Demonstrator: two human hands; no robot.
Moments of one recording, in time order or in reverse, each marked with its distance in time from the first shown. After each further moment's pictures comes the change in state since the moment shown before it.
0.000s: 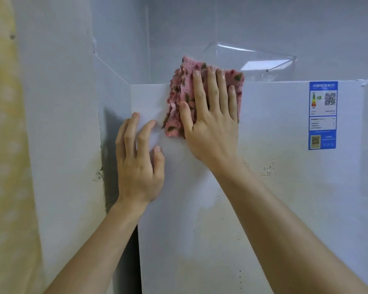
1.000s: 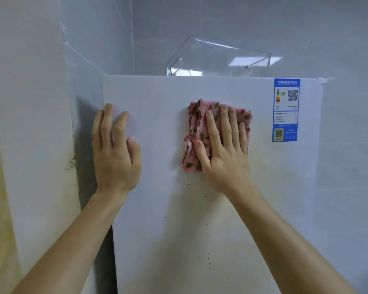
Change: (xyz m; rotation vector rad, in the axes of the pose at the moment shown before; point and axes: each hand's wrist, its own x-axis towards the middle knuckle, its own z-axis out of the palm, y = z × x) left_hand -0.008 0.015 0.006 0.064 0.036 -0.021; right_hand -0.084 0.099 -0.035 0.032 -0.243 0.003
